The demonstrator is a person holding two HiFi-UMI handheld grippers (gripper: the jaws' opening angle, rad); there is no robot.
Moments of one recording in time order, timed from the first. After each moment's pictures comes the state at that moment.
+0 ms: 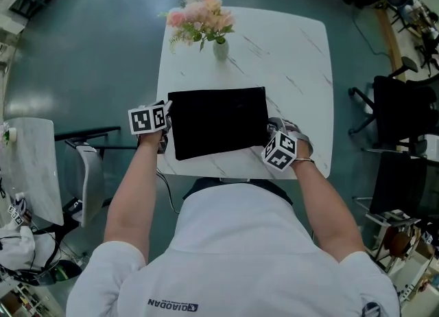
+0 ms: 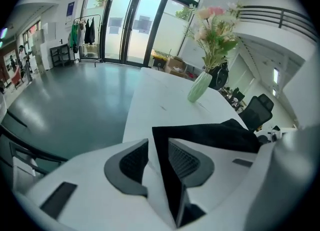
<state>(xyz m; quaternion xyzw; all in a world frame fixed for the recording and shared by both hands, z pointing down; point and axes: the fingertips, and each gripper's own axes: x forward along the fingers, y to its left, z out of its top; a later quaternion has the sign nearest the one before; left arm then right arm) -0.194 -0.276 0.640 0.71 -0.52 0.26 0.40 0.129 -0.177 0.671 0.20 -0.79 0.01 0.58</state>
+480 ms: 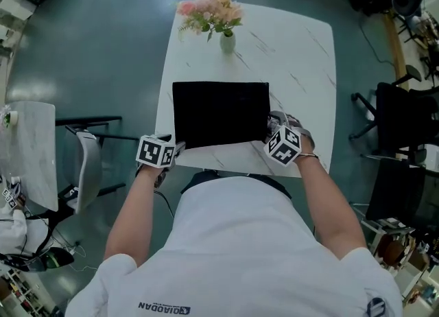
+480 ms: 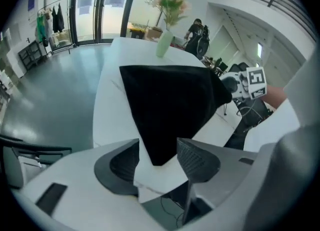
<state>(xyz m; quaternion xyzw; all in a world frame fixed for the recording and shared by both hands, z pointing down) -0.157 -0.107 0.660 0.72 -0.38 0.39 0.43 0.119 -0.175 0.660 0.18 -0.82 0.01 0.55</state>
